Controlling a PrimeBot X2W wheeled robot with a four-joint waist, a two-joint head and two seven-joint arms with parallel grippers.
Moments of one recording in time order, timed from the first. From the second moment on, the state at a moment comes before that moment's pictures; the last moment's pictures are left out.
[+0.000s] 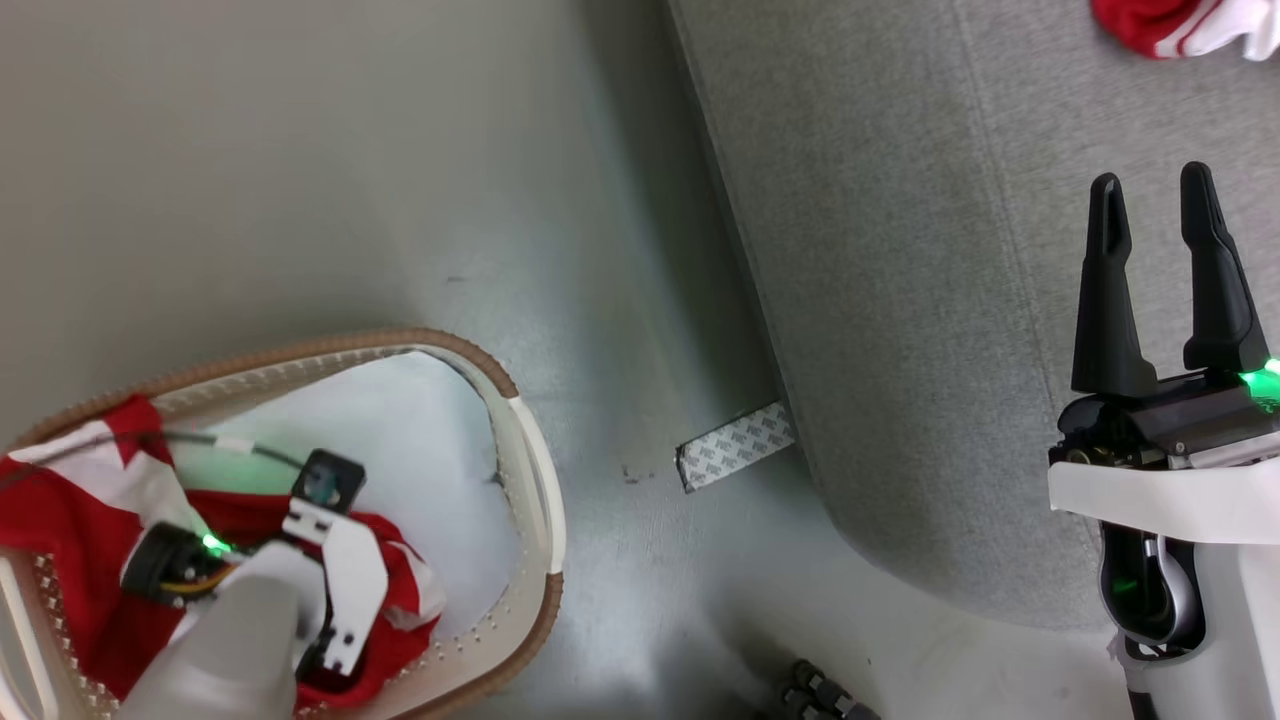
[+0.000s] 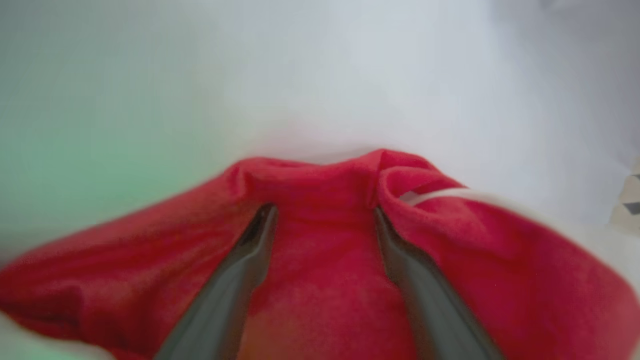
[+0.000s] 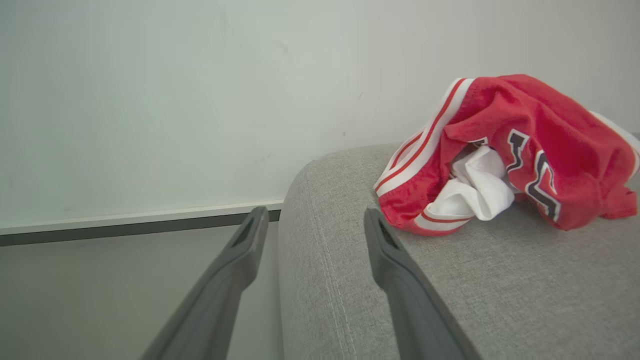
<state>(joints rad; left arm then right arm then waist) -0.76 0.23 -0.46 1.27 -0.02 -0.13 0.10 -0.43 -0.06 0.09 -0.03 0.43 0.13 -0.26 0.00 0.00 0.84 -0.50</state>
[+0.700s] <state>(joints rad) -0.70 0.16 -0.45 1.28 -0.12 -0.11 -0.04 -0.45 -0.07 0.11 0.01 0.39 0.13 -0.26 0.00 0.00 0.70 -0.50</state>
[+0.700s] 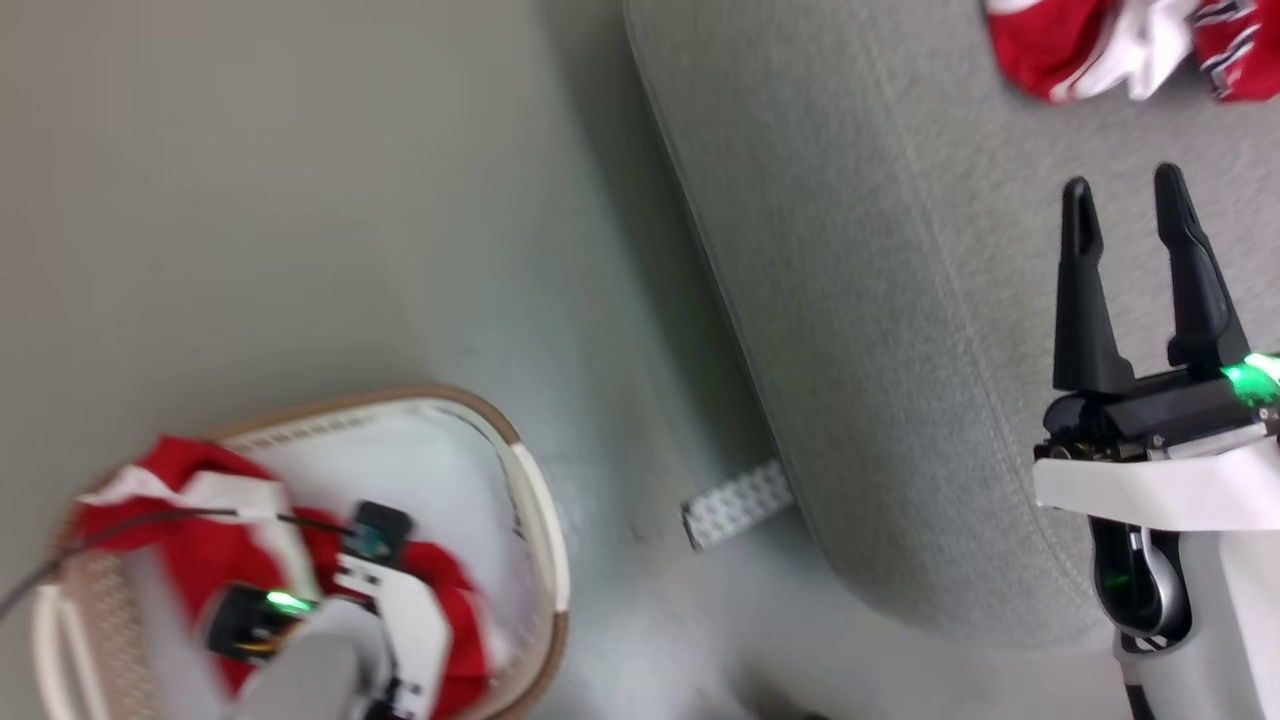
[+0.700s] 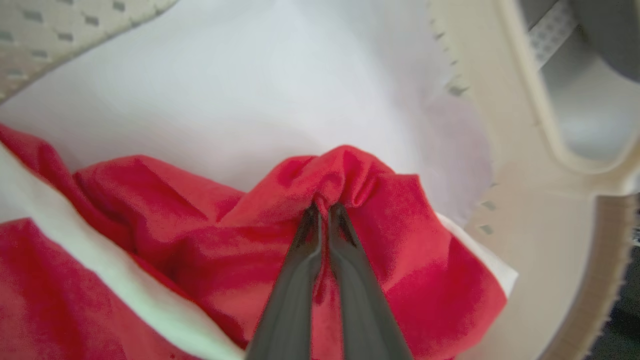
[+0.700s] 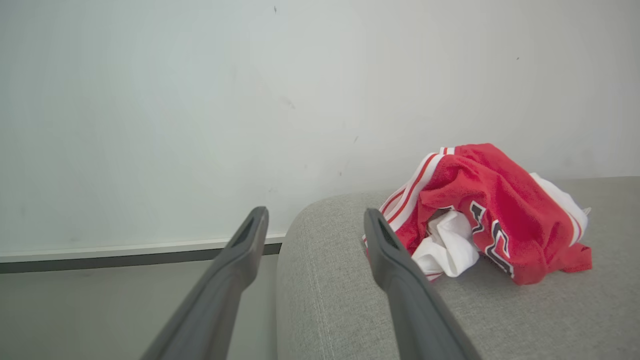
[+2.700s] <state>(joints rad) -0.55 0.14 -0.49 0.28 -0.39 -0.06 -0.15 -0.20 -0.18 0.44 0.08 0.42 0.13 -0.26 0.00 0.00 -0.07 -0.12</state>
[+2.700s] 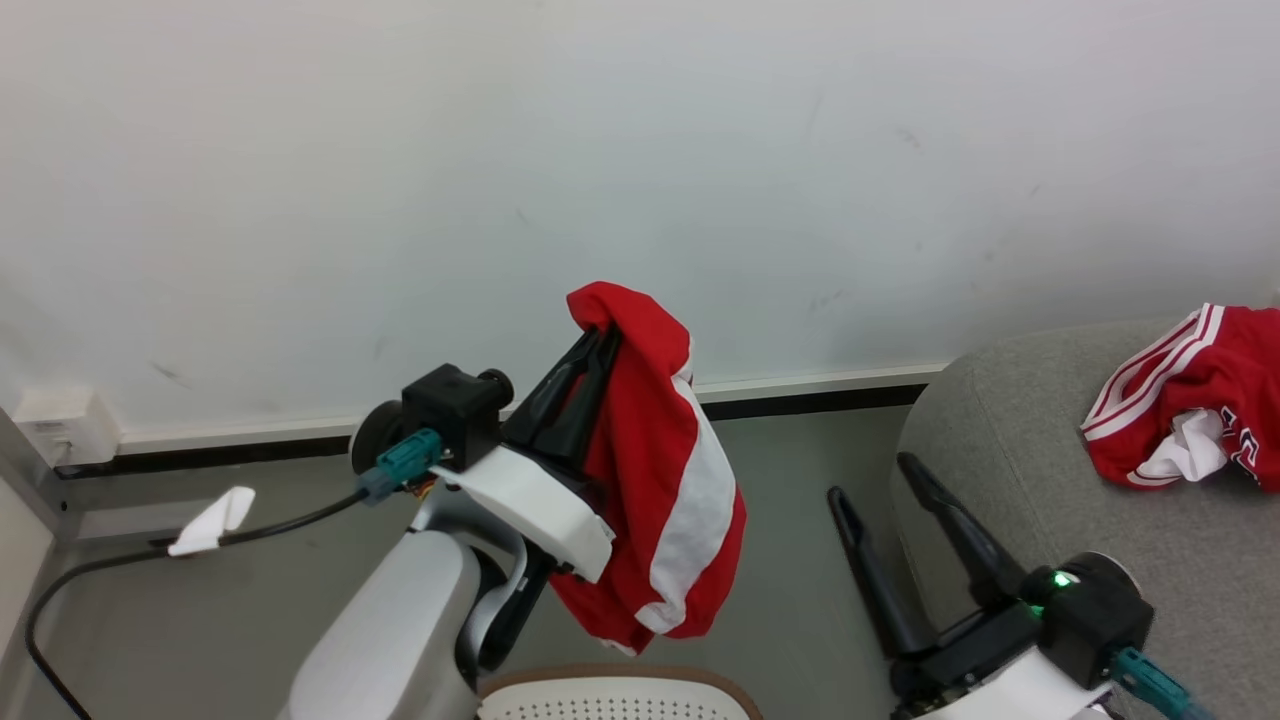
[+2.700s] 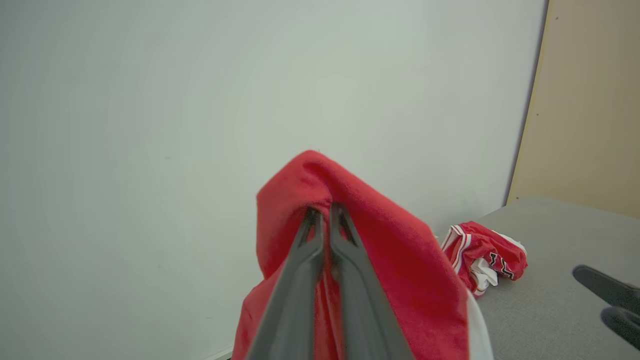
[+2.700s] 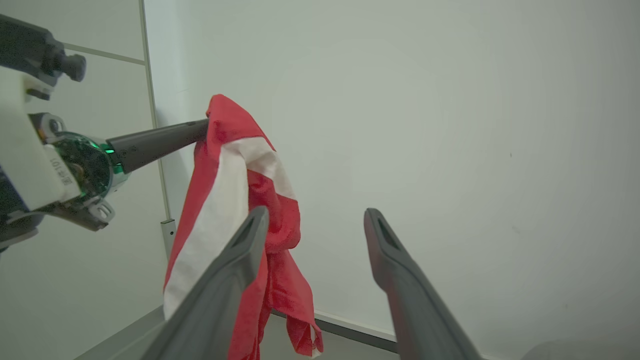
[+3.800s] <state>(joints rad) -0.57 0.07 -0.70 0.25 -0.43 -0.09 -0.10 -0.43 -0.06 0.67 0.57 0.56 0.13 -0.26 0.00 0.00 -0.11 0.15</state>
